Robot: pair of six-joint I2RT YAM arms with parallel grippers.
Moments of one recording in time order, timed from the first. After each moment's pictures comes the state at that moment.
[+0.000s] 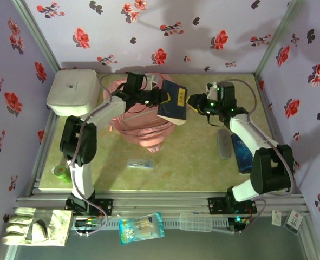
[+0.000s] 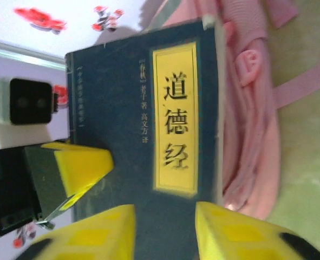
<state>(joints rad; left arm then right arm) -0.50 1.95 1.55 -0.20 0.71 -0.78 0.21 1.48 1.06 -0.17 -0.63 0.77</state>
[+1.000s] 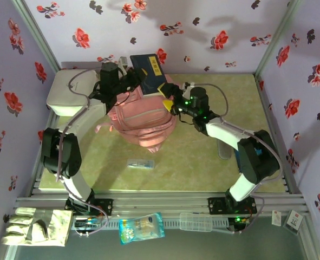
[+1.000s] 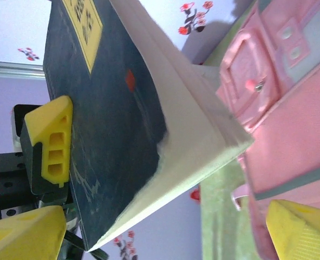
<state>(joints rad) -0.37 1.72 1.40 0.12 0.42 -1.03 0.51 1.66 1.03 0.51 -0.44 1.38</state>
